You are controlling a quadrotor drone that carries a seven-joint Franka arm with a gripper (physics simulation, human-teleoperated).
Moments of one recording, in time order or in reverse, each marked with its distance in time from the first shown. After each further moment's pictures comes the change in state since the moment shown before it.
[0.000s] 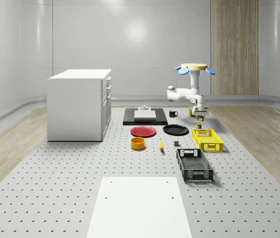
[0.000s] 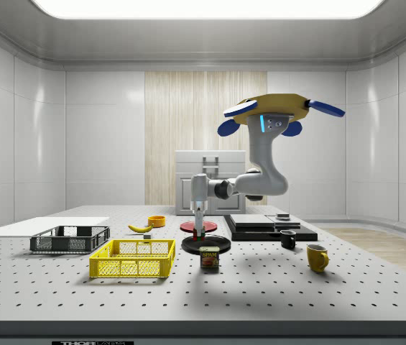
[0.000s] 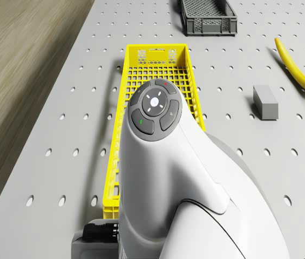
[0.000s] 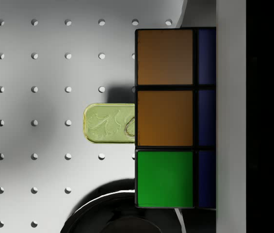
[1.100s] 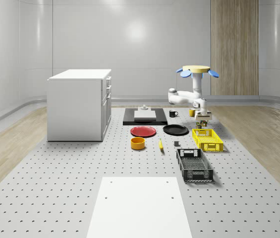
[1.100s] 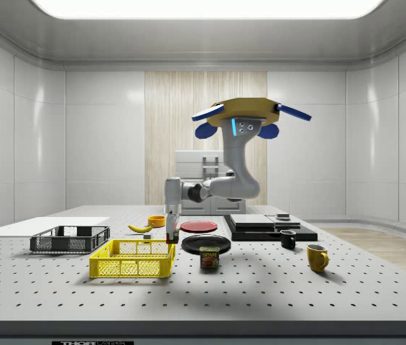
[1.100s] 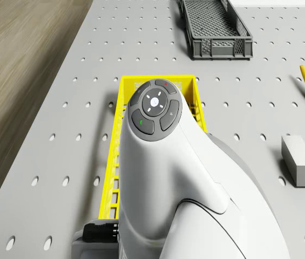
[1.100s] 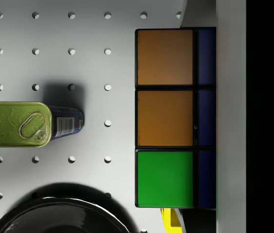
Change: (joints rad) arm -0.003 -0.031 0.004 0.001 0.012 0.029 0.003
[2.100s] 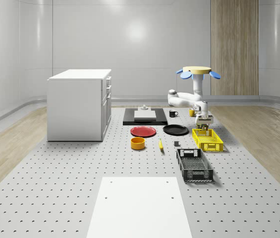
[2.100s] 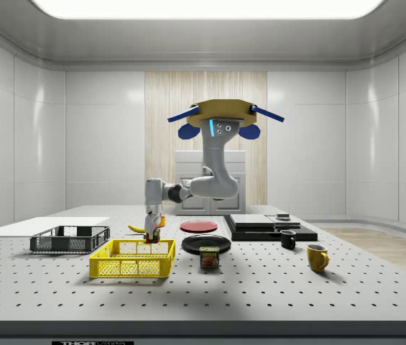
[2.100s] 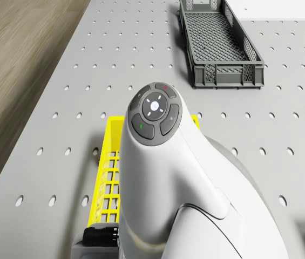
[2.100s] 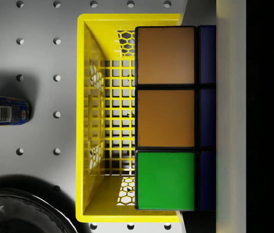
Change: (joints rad) arm -0.005 -0.020 -0.031 0.004 -0.025 0.027 0.002
